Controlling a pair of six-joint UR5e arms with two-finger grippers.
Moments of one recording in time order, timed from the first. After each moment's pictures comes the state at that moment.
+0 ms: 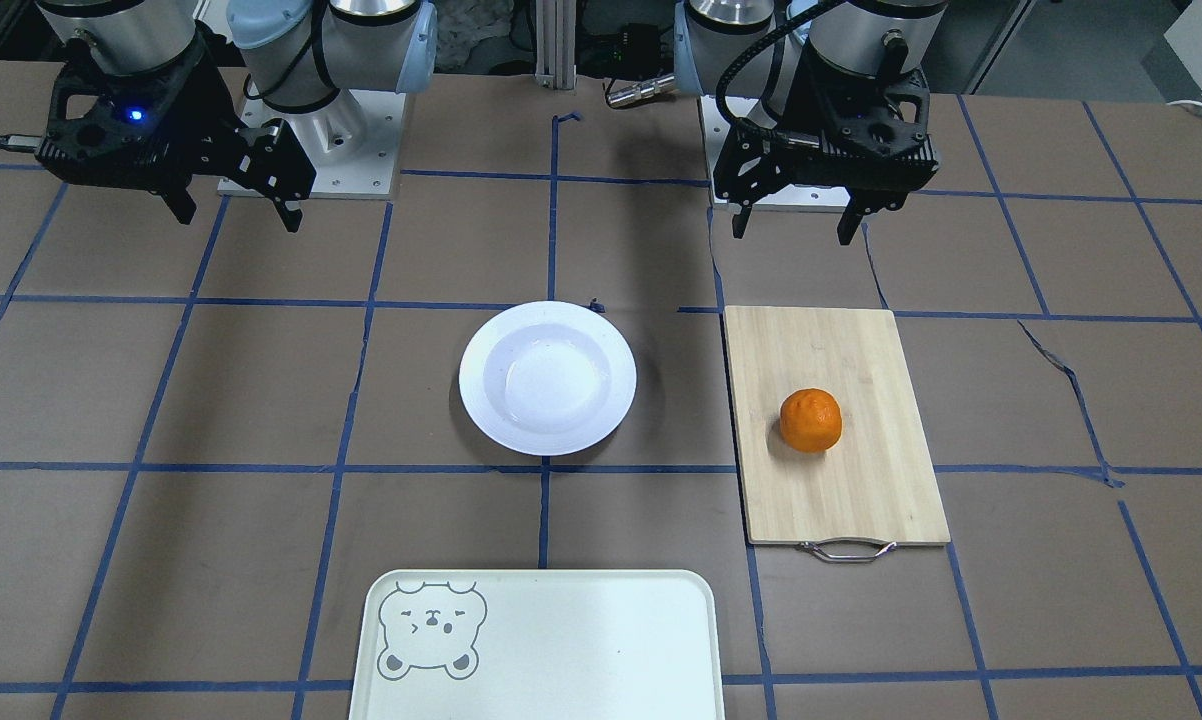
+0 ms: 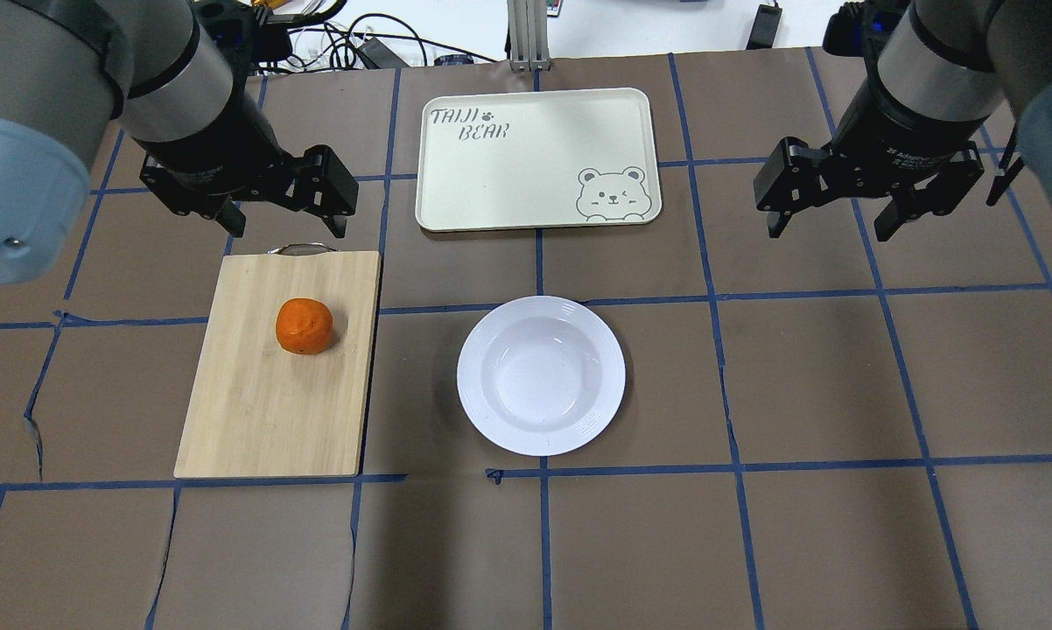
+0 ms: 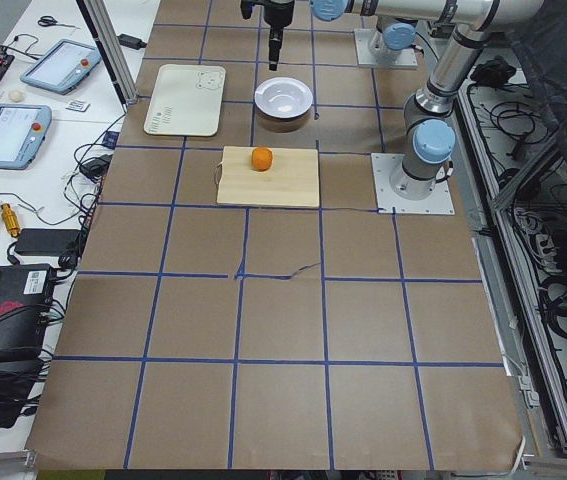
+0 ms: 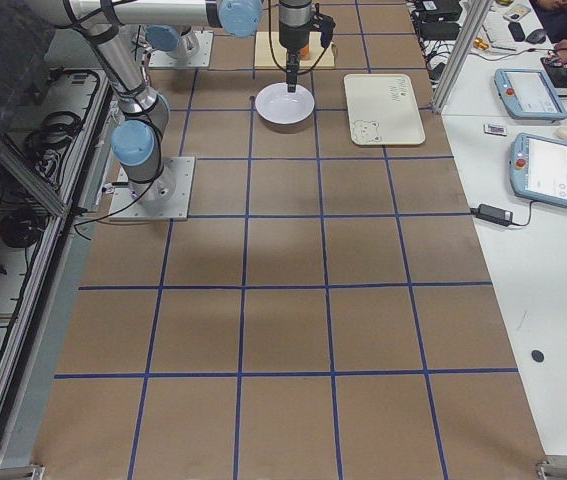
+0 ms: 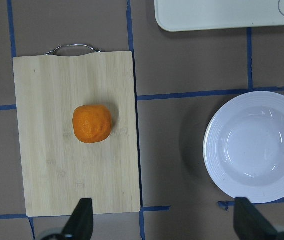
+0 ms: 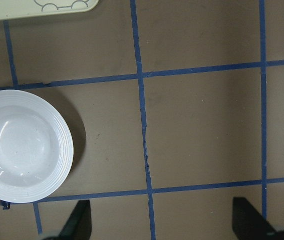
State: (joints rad) left arm -1.64 -1.50 -1.62 -1.52 1.57 -0.01; right arm 1.52 -1.68 1.67 -1.57 -1.56 0.03
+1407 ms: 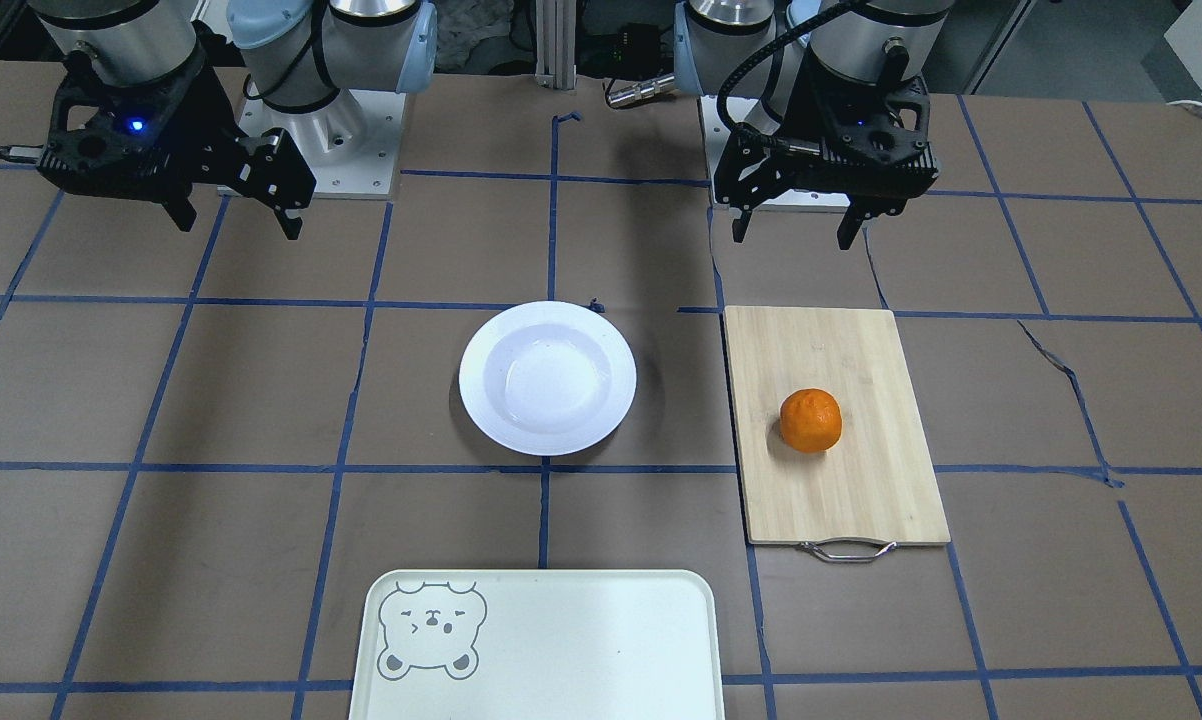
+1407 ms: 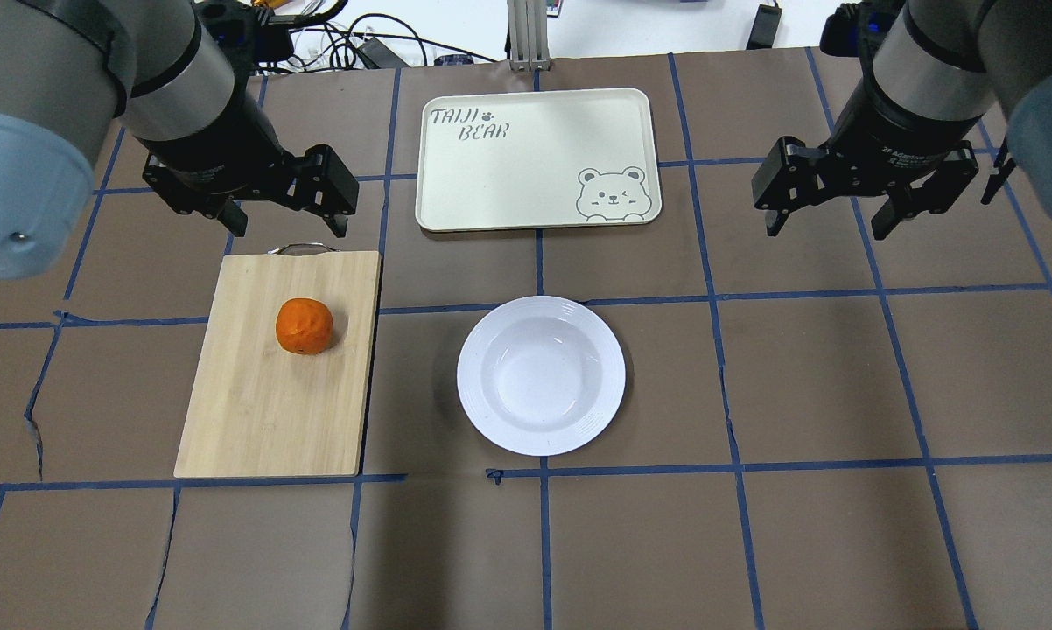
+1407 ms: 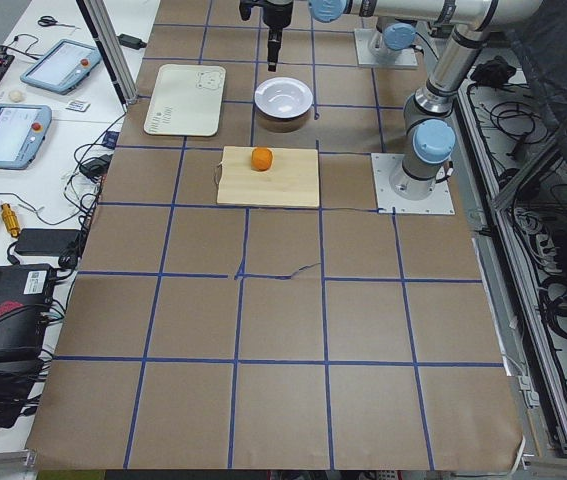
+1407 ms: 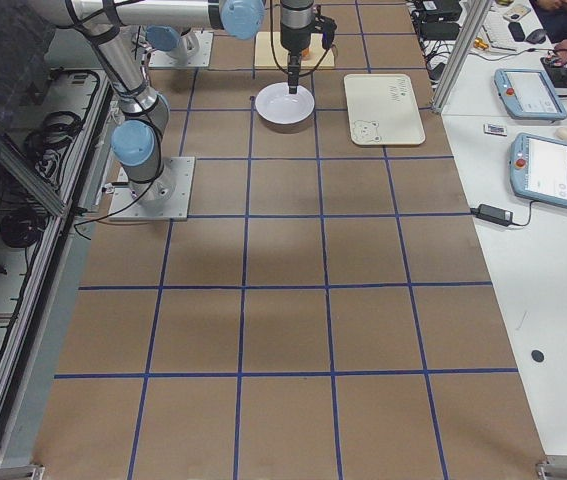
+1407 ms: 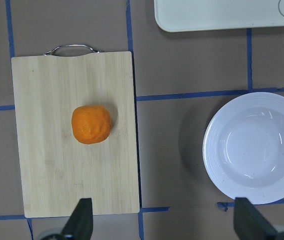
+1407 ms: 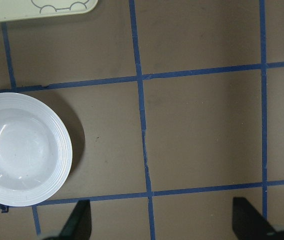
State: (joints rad) left arm -1.64 -1.51 -1.62 -1.52 1.57 -0.01; right arm 1.52 -1.67 1.67 -1.58 -1.56 0.03
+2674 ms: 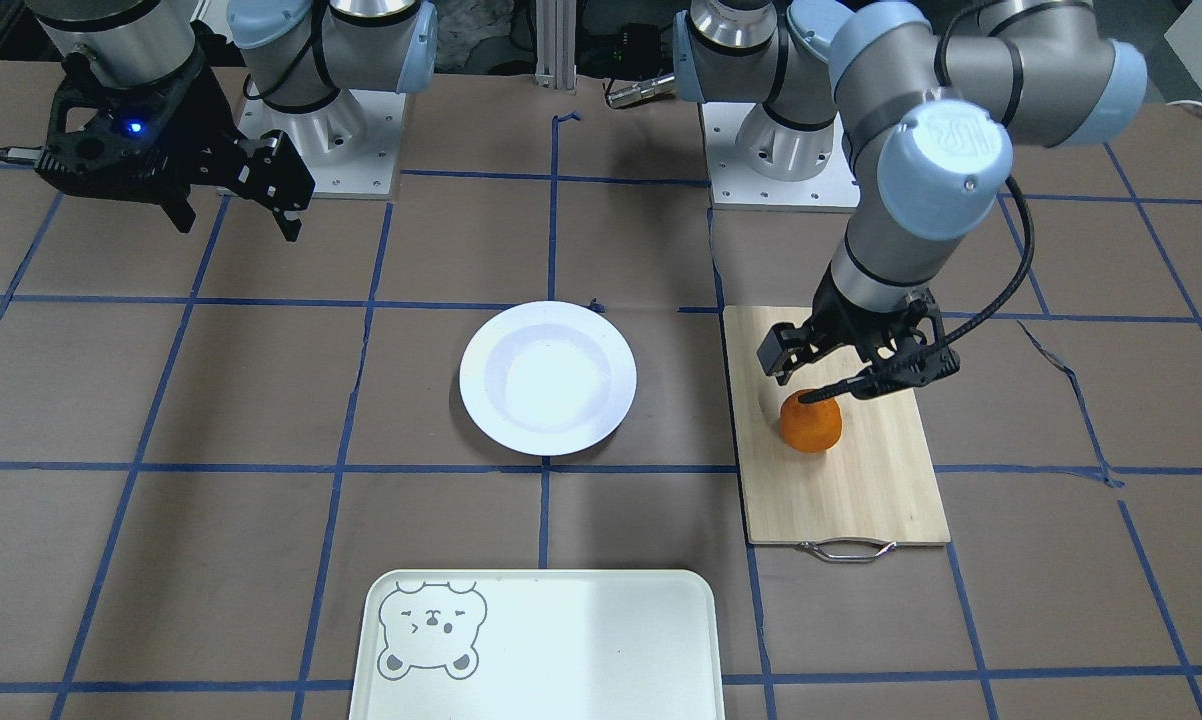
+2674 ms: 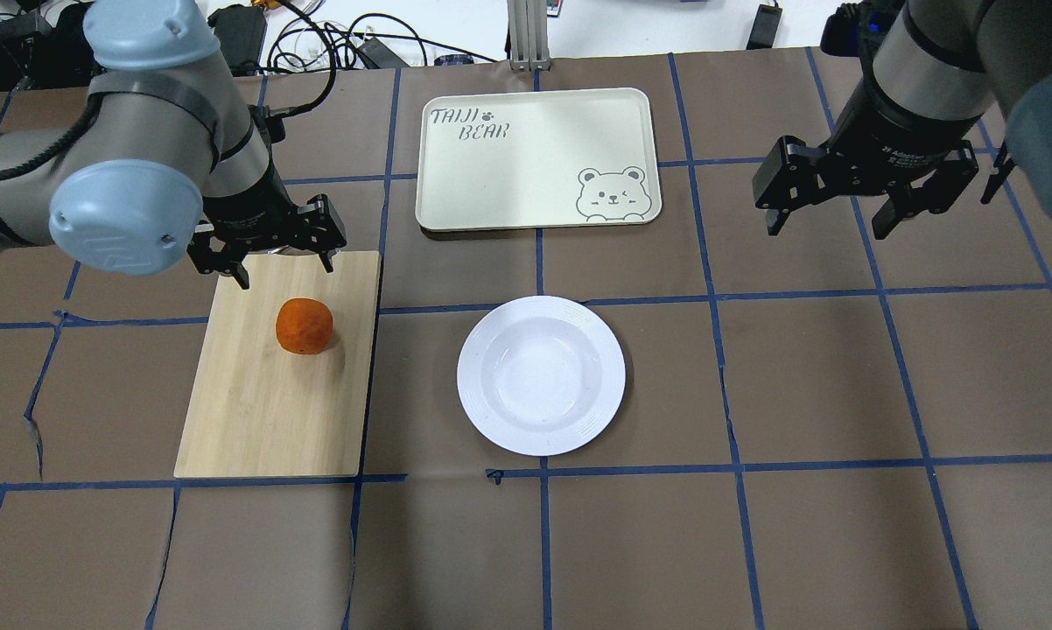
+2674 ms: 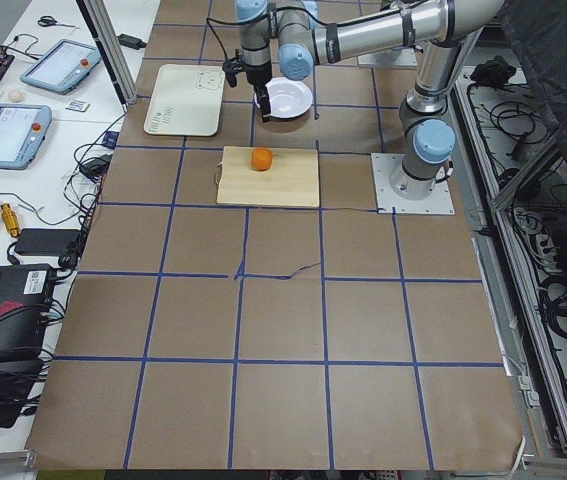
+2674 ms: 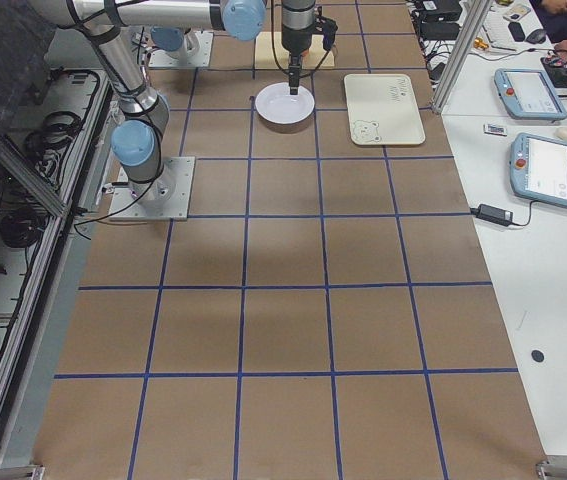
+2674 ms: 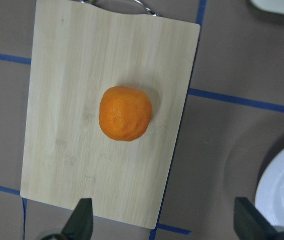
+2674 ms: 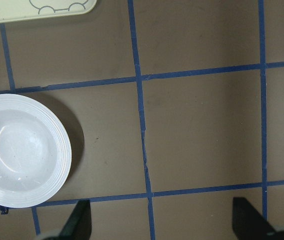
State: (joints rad) left arm -1.53 -1.72 -1.80 -1.24 1.66 -0.23; right arm 1.52 -1.66 1.67 -1.58 -1.56 0.04
